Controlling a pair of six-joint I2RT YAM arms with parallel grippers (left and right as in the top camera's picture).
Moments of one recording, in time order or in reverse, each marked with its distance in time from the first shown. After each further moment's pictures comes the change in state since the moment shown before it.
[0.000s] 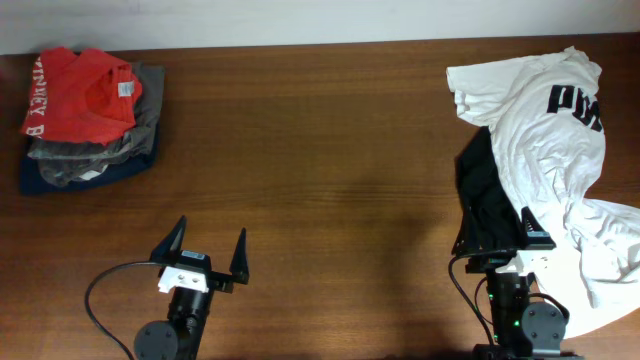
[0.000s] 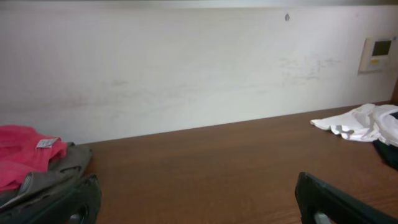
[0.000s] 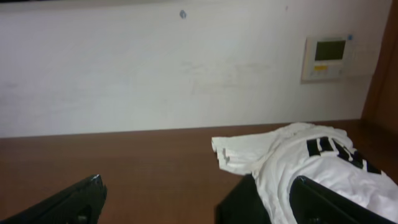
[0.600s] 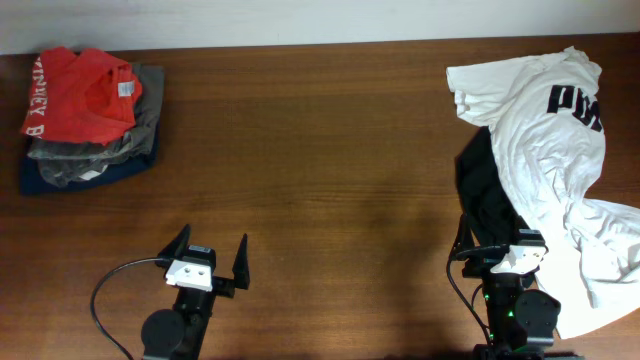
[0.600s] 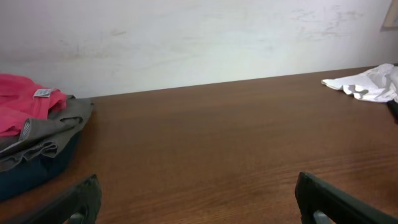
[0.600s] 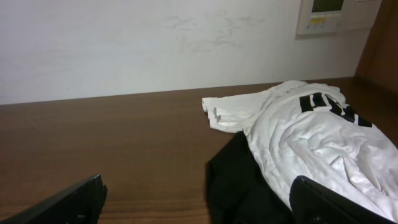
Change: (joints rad) left arm 0.000 -0.004 0.000 -0.179 -0.030 -0.003; right arm 0.000 -0.005 -0.043 -0.111 0.039 0.001
